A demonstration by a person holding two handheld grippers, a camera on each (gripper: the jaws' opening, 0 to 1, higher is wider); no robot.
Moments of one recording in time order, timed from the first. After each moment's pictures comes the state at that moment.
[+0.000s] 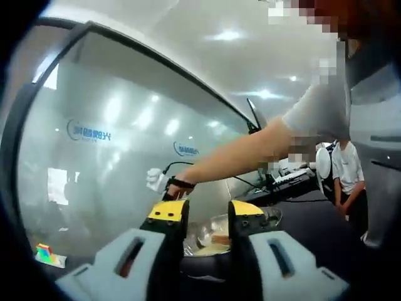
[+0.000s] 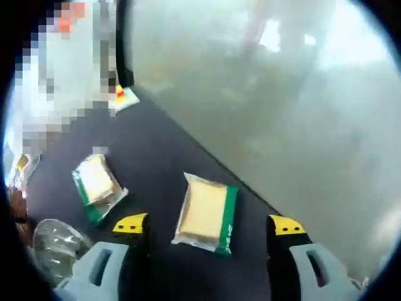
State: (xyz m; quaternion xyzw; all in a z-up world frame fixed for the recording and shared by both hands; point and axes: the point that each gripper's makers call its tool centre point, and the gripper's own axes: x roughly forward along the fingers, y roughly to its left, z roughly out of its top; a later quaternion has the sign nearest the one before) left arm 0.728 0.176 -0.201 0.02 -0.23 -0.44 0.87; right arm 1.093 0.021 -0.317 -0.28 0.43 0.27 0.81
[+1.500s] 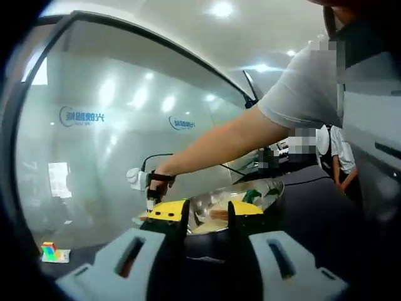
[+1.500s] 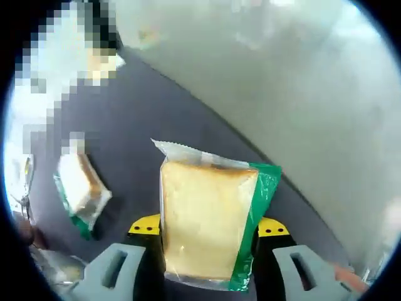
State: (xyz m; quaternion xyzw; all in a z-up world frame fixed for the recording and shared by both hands) left arm 0.742 0.156 -0.238 0.08 -0.17 -0.44 0.88; right arm 1.101 0.038 -0.342 -0.26 0.51 0.27 0.77
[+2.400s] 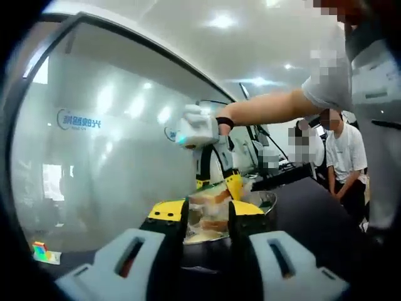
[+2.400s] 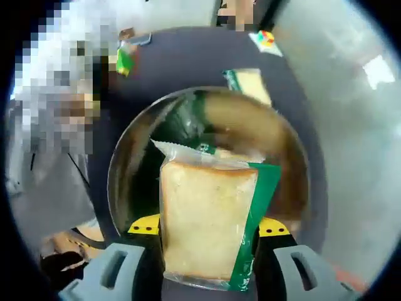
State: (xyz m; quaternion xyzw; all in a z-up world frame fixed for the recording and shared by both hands) left arm 0.732 0.150 -0.229 0.06 -0.20 -0.46 0.87; right arm 0.805 0.014 -0.306 -0.46 0.48 0.45 0.59
